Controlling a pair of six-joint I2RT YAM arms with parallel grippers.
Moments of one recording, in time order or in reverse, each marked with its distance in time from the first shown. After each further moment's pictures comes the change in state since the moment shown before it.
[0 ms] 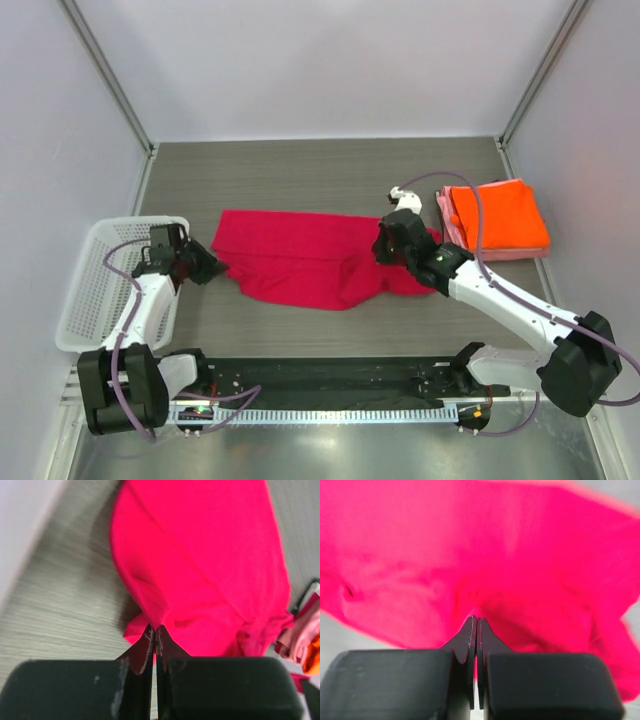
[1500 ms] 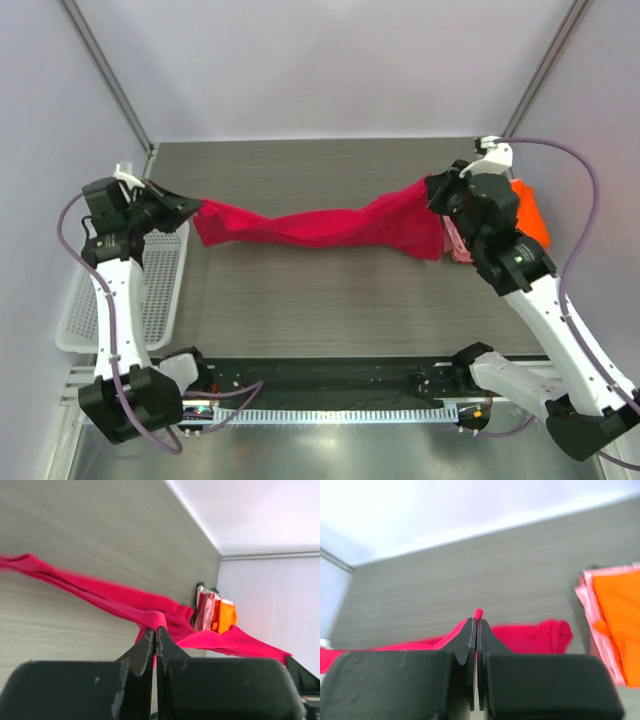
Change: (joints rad) left arm 0.193 -0.014 0.434 -0.066 0.348 -0.005; right arm -0.233 -0.219 0.322 -0.047 0.114 -0.128
